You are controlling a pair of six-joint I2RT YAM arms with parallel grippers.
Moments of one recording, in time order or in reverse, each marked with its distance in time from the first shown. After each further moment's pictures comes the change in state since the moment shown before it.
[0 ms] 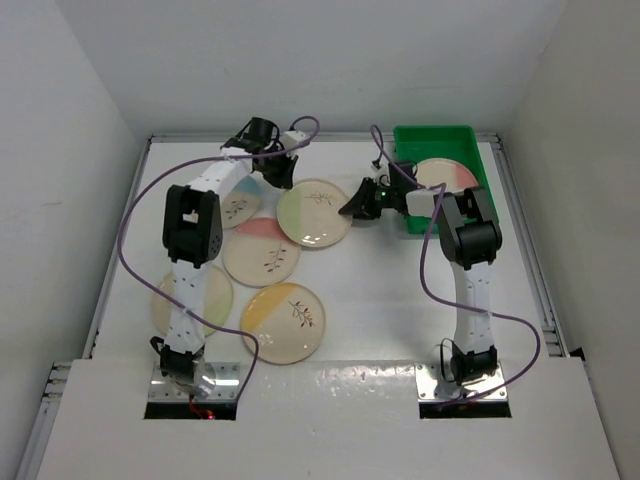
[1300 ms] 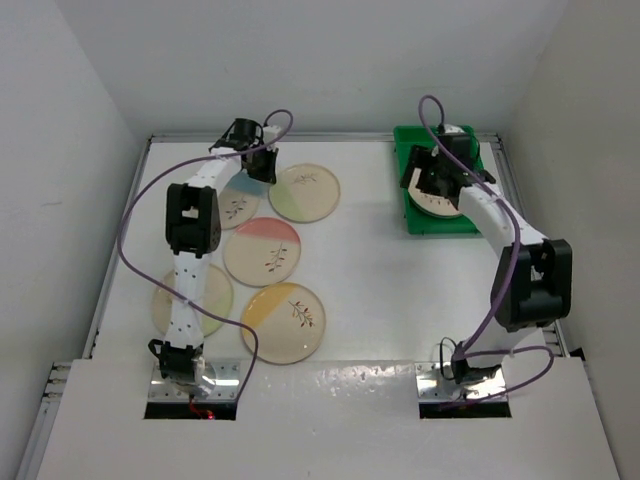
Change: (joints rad) left arm 0.101 0.194 0.168 0.042 -0.100 -0.206; right arm -0.124 -0.638 -0.152 -0.420 0.764 -0.289
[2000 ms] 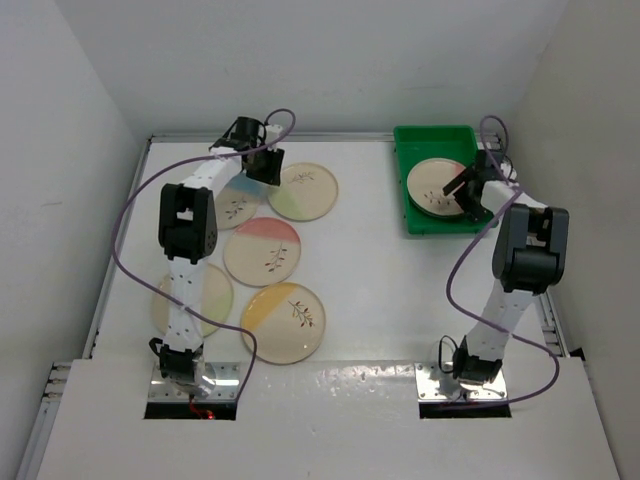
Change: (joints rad) left arm -0.022 -0.149 -0.153 0.014 -0.068 -0.027; right arm -0.294 0.306 0.014 0.070 0.022 0.405
